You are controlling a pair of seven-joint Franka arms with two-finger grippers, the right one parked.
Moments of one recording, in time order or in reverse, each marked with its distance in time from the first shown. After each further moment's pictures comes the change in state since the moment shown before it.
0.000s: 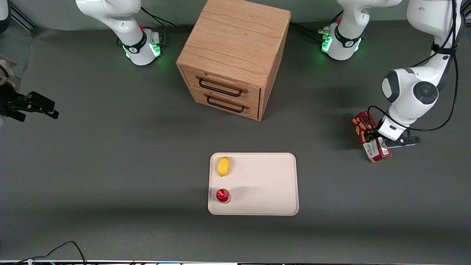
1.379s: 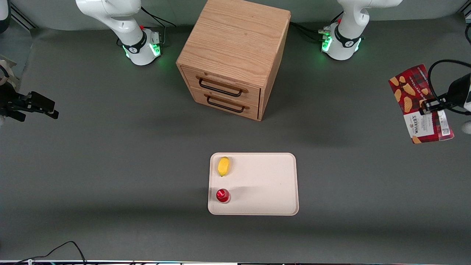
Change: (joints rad) arm -0.050 -0.131 -0.017 0.918 -0.022 -1.265 -0.172
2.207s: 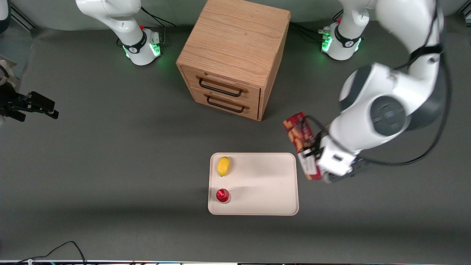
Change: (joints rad) arm -0.144 0.514 -0.328 0.341 -0.018 0.279 -0.532
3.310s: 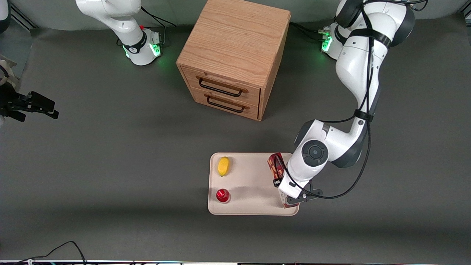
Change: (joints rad) arm -0.034 0.268 -0.007 -0.090 0.171 0.491 0.006
